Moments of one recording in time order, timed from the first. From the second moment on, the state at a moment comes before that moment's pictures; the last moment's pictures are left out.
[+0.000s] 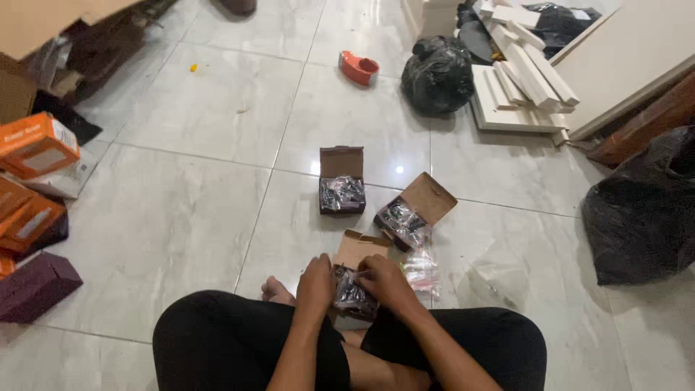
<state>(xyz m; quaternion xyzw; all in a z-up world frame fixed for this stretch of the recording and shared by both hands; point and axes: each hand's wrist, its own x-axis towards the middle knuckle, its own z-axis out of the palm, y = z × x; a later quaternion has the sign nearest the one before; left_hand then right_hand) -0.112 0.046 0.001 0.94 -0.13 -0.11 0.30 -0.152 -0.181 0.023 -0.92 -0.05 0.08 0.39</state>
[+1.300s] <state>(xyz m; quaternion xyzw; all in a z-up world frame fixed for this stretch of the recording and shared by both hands) -0.135 0.020 0.025 0.94 -0.10 -0.17 0.28 -0.195 -0.145 0.021 -0.97 0.17 0.18 0.08</state>
